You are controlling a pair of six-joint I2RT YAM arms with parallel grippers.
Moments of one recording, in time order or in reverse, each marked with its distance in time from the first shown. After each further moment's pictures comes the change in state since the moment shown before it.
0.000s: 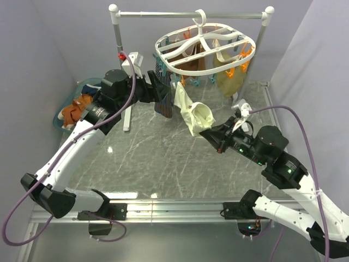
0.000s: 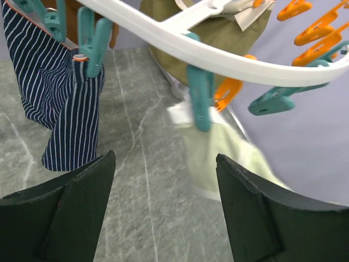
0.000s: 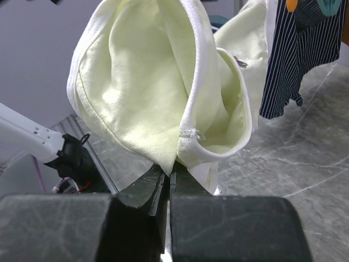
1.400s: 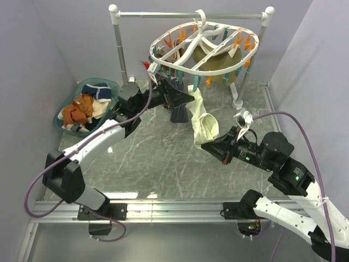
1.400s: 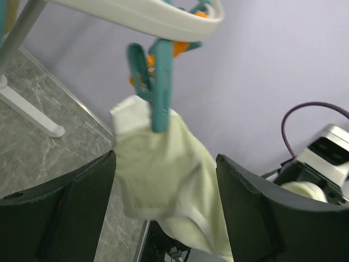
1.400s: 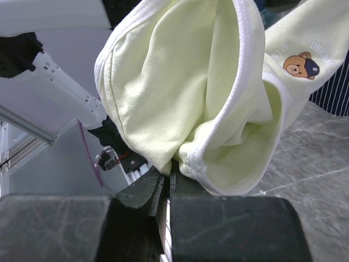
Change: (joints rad) left arm -0.015 0.141 -0.310 0.851 0.546 -0.502; right arm -0.004 -0.072 -0.009 -0.130 -0.135 0.109
